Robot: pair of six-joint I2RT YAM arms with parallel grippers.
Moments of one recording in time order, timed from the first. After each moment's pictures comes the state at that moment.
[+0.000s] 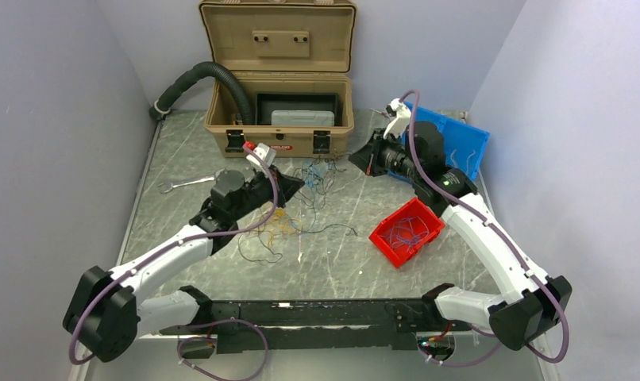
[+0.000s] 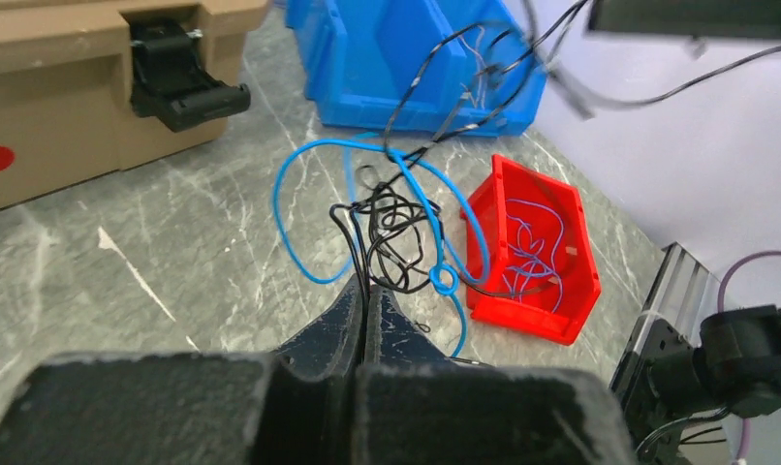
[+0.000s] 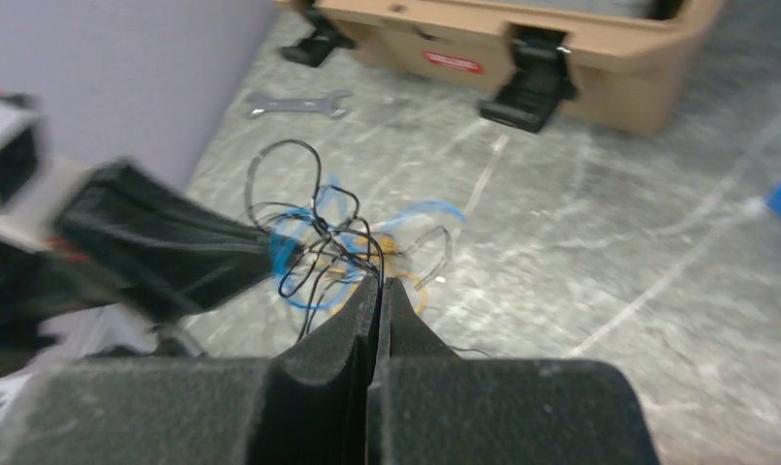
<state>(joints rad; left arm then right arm) -0.58 1.14 0.61 0.48 0.30 -0.37 0.47 1.17 1.21 -0.35 -0.32 0.43</state>
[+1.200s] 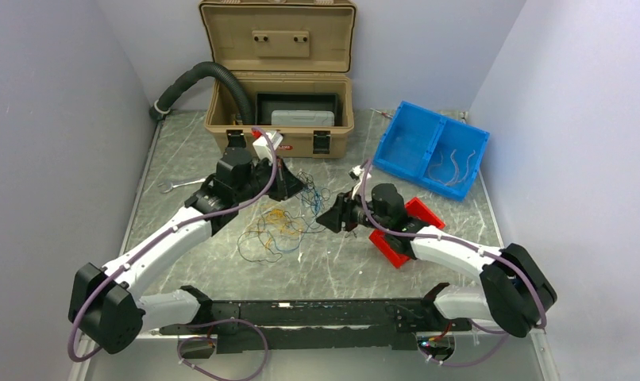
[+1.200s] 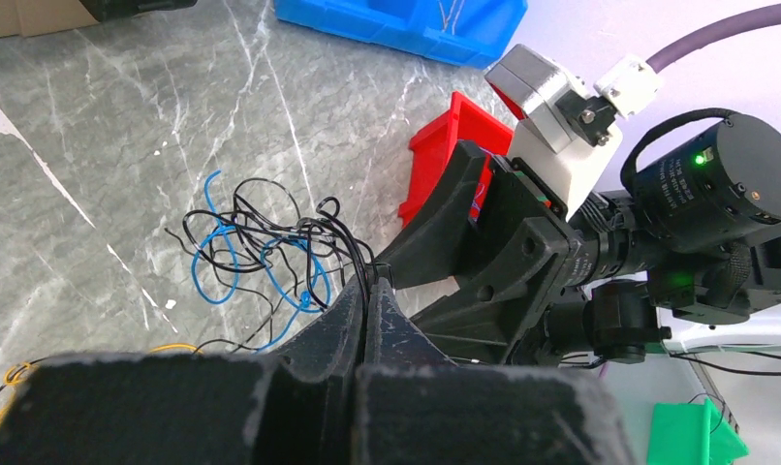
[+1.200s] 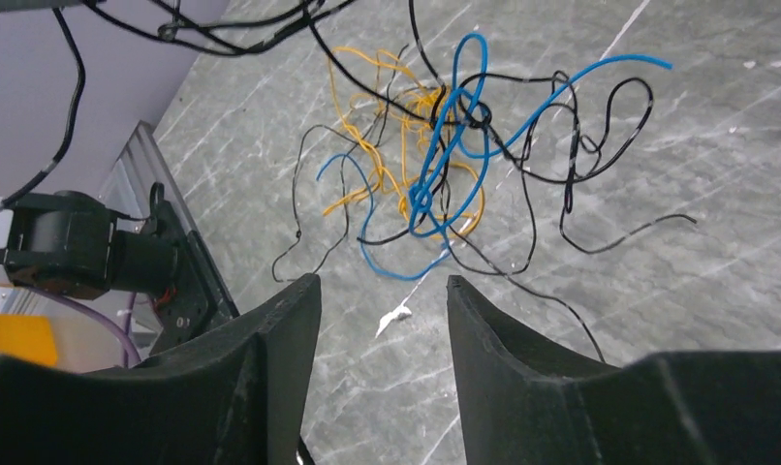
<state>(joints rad) -0.56 1.18 0.91 -0.03 0.39 -0.52 0.66 1.23 0.54 0.35 -0.39 0.50</state>
